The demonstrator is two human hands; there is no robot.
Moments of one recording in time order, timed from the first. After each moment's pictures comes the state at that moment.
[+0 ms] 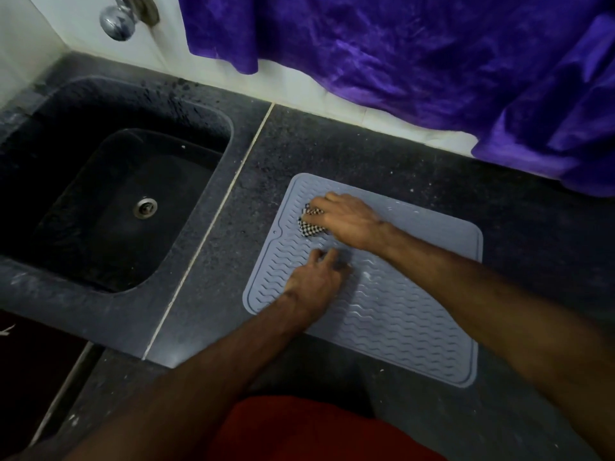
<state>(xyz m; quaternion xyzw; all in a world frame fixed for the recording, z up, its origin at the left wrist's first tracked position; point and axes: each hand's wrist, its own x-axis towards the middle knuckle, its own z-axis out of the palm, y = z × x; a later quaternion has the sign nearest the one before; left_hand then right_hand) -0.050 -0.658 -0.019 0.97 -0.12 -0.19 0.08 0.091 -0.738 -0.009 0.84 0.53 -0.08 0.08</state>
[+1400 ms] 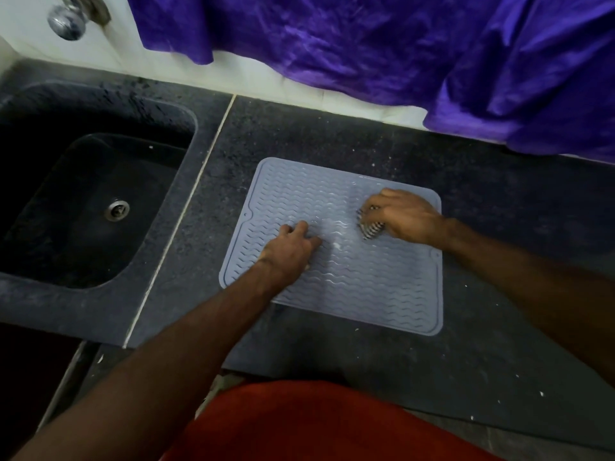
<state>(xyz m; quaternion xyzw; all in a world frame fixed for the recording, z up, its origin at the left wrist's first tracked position) -0.047 -0.662 -0.013 0.97 -0.11 -0.21 0.05 0.073 -0.902 0.000 0.87 0.48 -0.10 0.05</state>
